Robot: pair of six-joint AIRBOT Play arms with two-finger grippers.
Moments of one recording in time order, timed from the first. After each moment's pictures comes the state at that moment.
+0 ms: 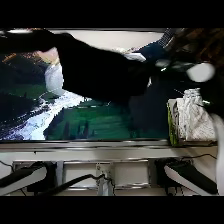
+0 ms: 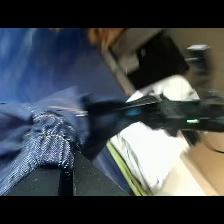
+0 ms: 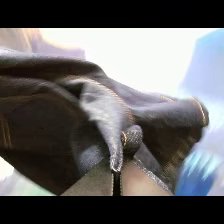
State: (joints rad) left arm 0.10 -1.23 1.62 0.49 -1.24 -1.14; right arm 0.13 -1.06 1.27 -0.94 0.88 1.28
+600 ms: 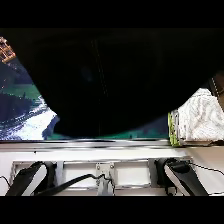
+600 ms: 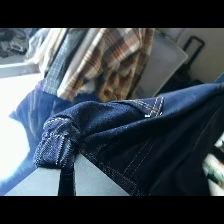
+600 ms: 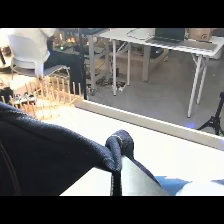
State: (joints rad) left arm 0.26 -0.89 1.62 0.48 -1.30 -1.15; right arm 0.12 -0.65 1.54 -1.14 1.02 1.33
